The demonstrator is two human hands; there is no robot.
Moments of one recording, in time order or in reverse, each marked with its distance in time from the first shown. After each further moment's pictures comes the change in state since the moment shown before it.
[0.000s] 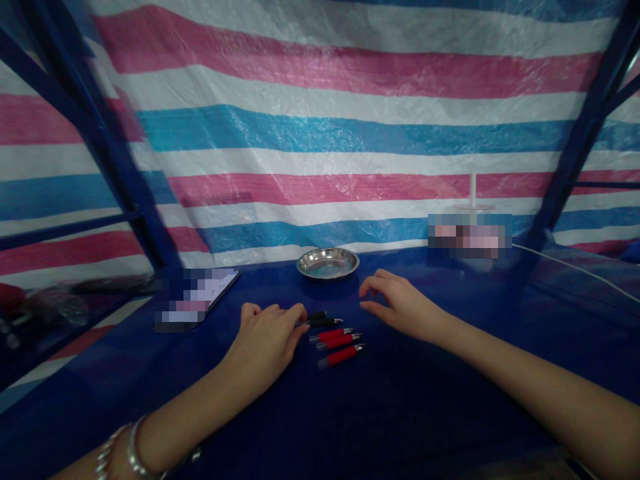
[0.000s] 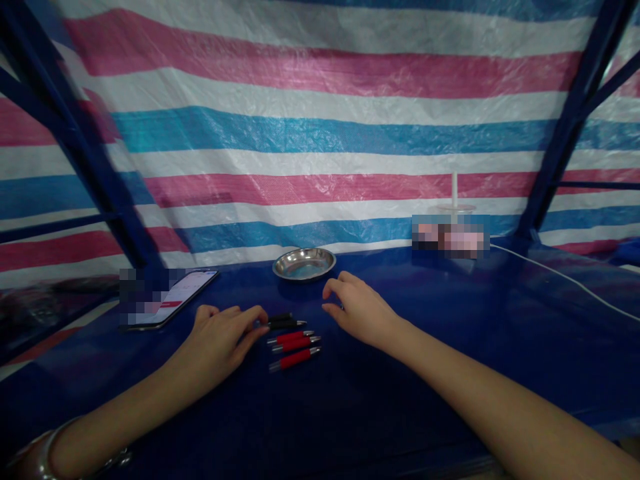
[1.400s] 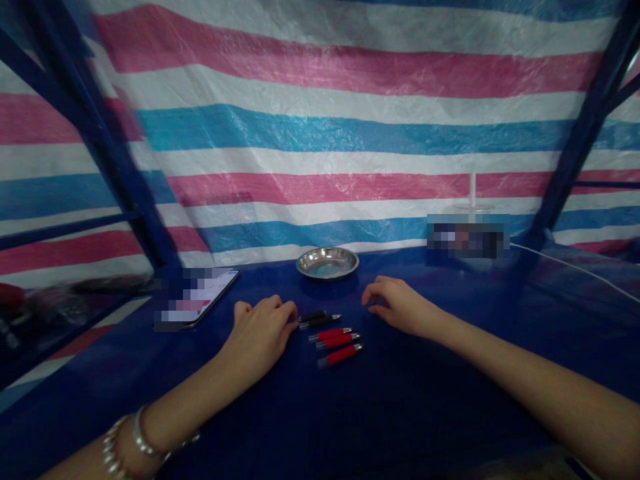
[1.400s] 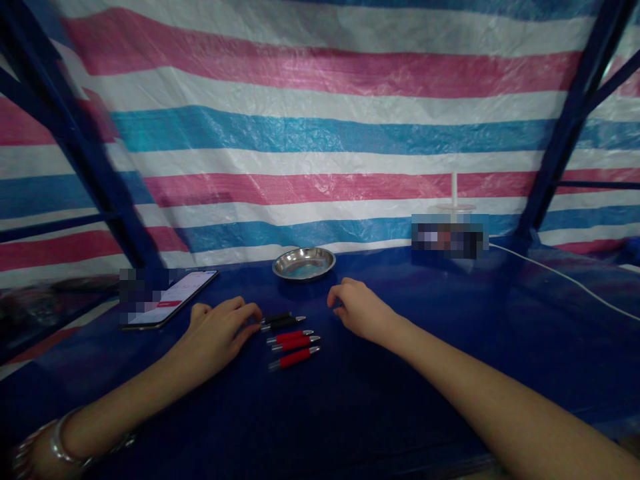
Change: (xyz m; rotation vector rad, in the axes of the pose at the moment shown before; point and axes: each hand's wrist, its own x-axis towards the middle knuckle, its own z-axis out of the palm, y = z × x) left_hand 0.006 -0.015 0.006 -0.026 -0.011 -0.049; right_hand 0.004 0.010 0.007 -0.006 -0.094 0.064
